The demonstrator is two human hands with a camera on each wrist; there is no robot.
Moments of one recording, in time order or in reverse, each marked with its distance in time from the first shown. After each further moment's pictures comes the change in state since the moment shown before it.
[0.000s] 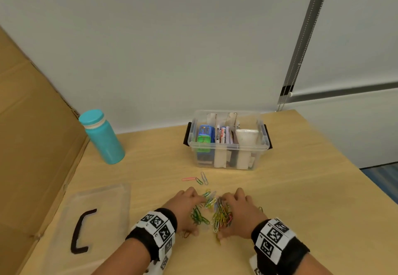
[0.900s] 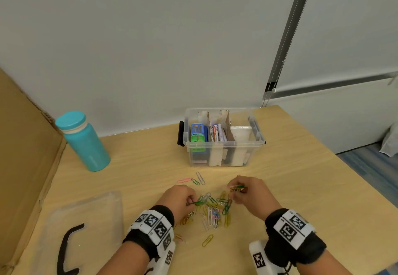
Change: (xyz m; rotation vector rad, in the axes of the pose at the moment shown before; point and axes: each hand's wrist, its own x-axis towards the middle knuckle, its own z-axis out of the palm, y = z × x) left_hand 0.013 -0.023 -0.011 -0.200 0.220 0.063; right_hand -0.004 0.000 -0.030 0.560 0.383 0.031
